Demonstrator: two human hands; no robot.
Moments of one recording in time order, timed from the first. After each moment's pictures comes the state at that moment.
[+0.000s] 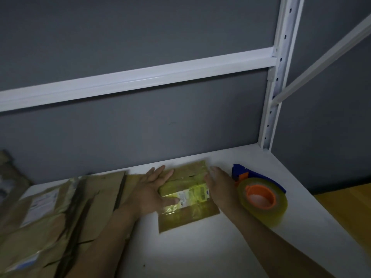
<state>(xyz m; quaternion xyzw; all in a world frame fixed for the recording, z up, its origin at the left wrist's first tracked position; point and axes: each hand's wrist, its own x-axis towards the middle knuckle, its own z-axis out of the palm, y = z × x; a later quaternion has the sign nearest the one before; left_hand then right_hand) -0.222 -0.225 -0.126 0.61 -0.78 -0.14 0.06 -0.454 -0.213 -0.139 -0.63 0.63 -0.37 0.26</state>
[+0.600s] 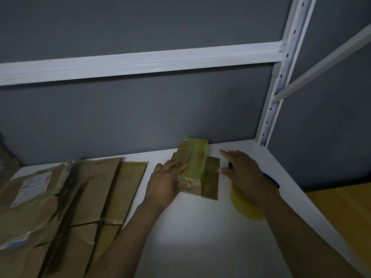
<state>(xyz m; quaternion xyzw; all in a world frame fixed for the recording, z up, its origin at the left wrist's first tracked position) -0.274 -0.214 -0.143 0.58 -0.78 -0.06 0.23 -0.522 -0.228 -0.116 -0.74 0.64 -0.14 0.12</state>
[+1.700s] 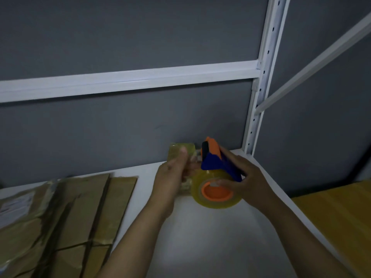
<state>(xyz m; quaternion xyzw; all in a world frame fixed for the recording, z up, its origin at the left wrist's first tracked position) -0.340 -0.163 -0.036 0.47 -0.52 -0.50 0.50 -0.542 -0.176 -0.077 -0.71 0.42 -0.48 0.31</state>
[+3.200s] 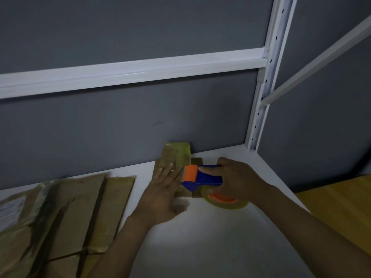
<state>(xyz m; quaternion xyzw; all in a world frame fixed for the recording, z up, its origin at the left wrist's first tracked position) -0.272 -0.247 -0.169 0.43 -0.88 0.05 0.17 -0.530 -0.233 -0.092 -0.85 0.52 -0.09 0.02</state>
